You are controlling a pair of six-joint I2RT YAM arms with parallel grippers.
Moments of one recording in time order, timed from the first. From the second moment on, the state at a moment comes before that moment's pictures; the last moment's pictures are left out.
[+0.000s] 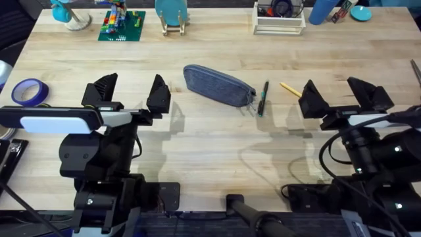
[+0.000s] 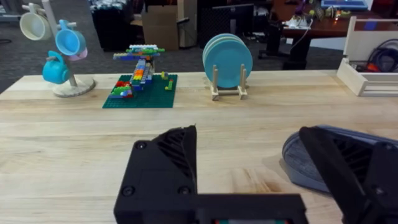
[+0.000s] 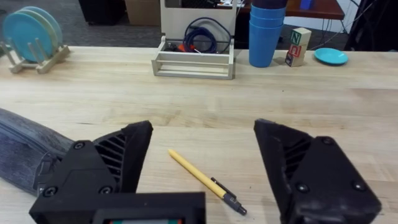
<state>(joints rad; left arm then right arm) 0.00 0.00 0.01 -0.02 0.01 0.00 0.00 0.00 0.01 -0.10 -0.03 0.00</state>
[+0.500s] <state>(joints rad) 0.00 0.00 0.01 -0.02 0.00 0.00 0.00 0.00 0.01 -0.09 -0.03 0.00</state>
